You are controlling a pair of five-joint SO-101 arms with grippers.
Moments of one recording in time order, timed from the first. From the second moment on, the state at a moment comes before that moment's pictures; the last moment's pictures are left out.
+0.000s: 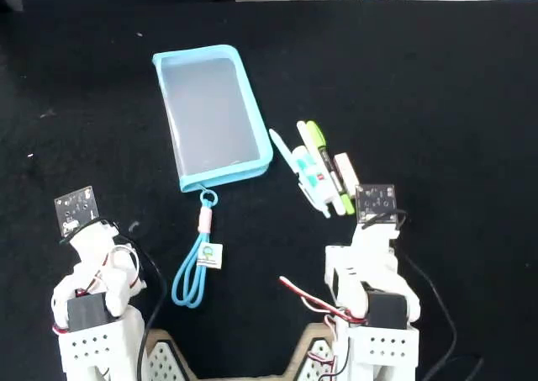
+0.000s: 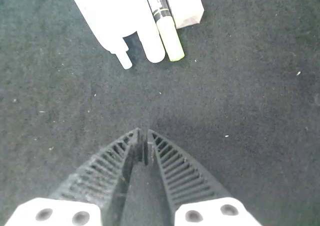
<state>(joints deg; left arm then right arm) -18.7 -103.7 96.2 72.8 6.7 4.7 -103.1 96.7 74.4 0.5</state>
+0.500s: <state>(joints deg) -15.4 -103.7 96.2 72.8 6.2 4.7 -103.1 96.7 74.4 0.5</state>
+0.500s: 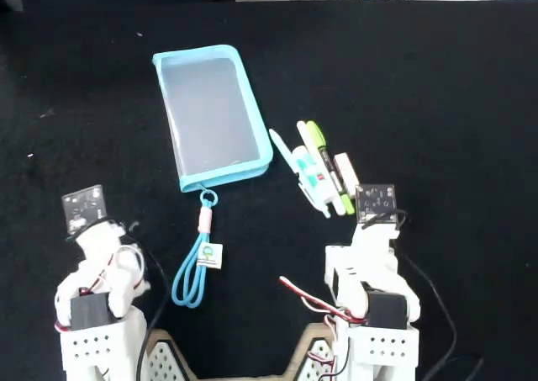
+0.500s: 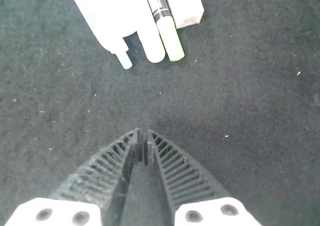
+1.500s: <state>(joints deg) -30.2 -103.7 96.2 29.8 -21.1 4.7 -103.1 96.7 70.1 0.5</state>
